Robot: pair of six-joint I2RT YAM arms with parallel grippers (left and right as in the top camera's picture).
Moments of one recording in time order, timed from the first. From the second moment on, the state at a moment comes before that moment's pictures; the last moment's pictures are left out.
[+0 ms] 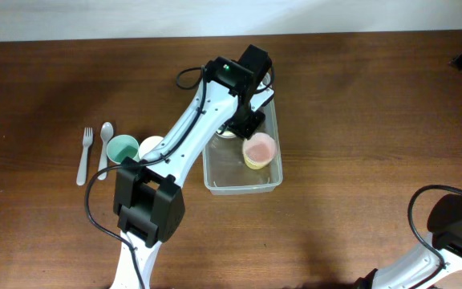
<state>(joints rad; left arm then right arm) -0.57 2.22 2.14 -1.33 0.04 0.10 -0.55 1.97 2.36 -1.48 -0.30 0.36</state>
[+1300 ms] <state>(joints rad) 0.16 2.18 1.87 -1.41 0.15 0.00 -0.55 1.97 2.36 -1.48 -0.30 0.36</state>
